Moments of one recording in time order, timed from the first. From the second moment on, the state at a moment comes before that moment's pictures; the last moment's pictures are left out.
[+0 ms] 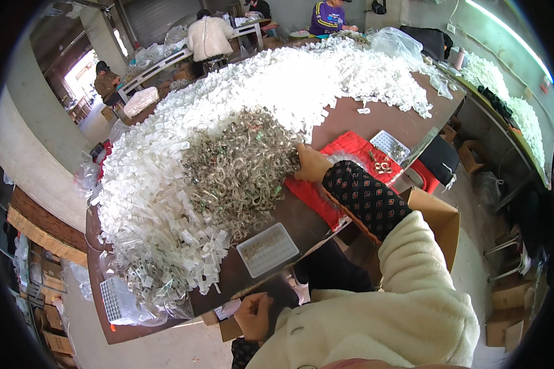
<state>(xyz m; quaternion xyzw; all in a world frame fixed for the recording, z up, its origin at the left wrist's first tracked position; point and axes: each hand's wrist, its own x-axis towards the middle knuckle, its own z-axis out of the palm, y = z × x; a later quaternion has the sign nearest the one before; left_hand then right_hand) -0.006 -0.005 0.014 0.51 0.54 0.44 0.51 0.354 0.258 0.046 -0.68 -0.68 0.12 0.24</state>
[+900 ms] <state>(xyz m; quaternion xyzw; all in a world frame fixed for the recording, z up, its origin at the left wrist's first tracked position) 0.007 -0.018 0.018 0.51 0.51 0.41 0.55 0.282 0.098 0.070 -0.59 -0.76 0.02 0.25</state>
